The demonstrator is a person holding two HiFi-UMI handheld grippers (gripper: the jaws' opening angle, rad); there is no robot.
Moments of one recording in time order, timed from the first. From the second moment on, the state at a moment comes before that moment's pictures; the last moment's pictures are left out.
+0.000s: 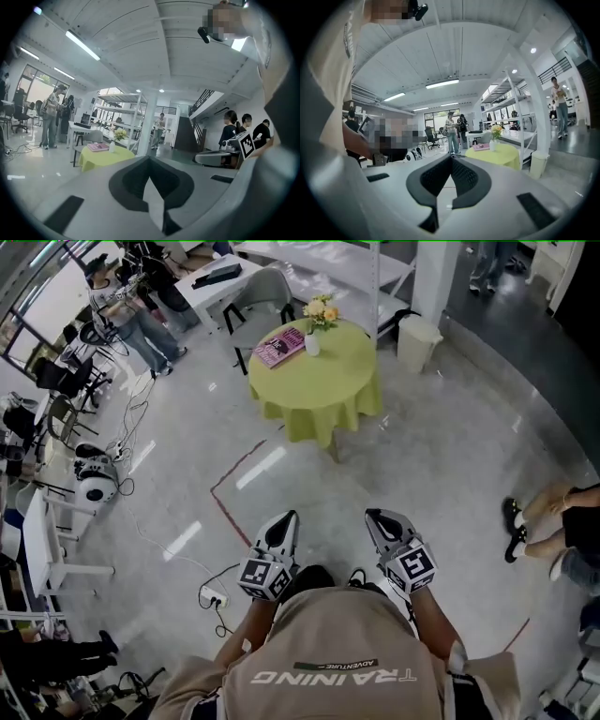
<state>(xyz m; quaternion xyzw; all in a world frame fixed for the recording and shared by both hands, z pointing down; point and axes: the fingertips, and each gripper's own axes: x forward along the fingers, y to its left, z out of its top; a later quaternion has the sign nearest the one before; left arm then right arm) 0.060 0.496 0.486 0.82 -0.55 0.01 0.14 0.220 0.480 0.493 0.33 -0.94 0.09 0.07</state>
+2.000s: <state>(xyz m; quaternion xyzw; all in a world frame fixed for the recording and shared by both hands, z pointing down) -0.110 -0.046 0.491 0.82 -0.55 -0.03 0.16 0.045 -0.084 0.534 0.34 -0.93 0.09 0.10</state>
